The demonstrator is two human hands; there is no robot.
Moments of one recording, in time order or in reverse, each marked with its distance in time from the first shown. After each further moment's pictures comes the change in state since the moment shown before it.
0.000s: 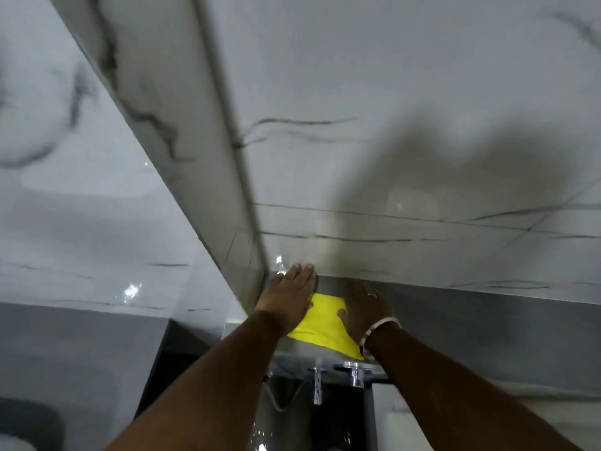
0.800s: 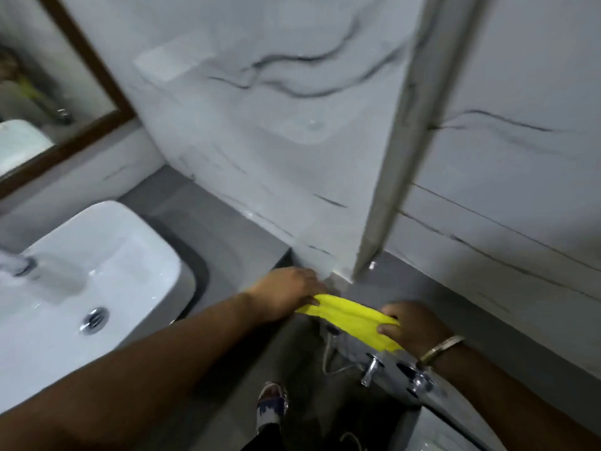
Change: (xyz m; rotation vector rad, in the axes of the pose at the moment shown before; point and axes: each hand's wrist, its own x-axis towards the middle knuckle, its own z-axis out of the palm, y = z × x) left_hand -0.227 -0.053 -0.044 -0.317 0.172 -0.118; right_hand -0.037 -0.090 -0.088 0.348 -0.397 -0.540
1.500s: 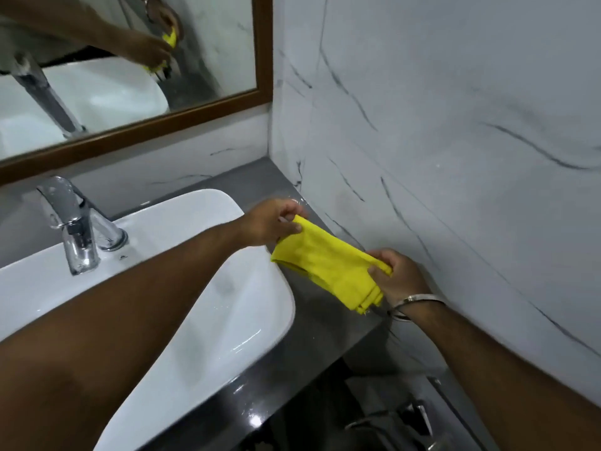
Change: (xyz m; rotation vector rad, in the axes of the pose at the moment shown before) left_hand -0.159 -0.306 -0.072 -0.798 0.438 -0.646; right_hand 0.262 -0.247 0.031 0.236 0.223 -0.089
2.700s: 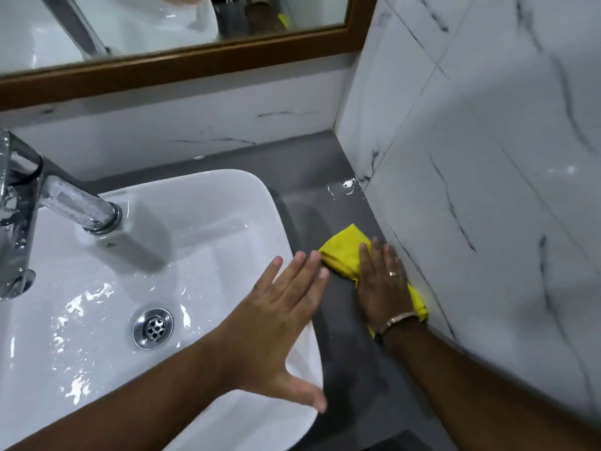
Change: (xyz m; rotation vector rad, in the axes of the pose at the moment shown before) left_hand -0.075 -0.039 0.053 0.777 0.025 0.008; right_hand 0.153 0.056 0.164 -0.778 -0.096 -0.463
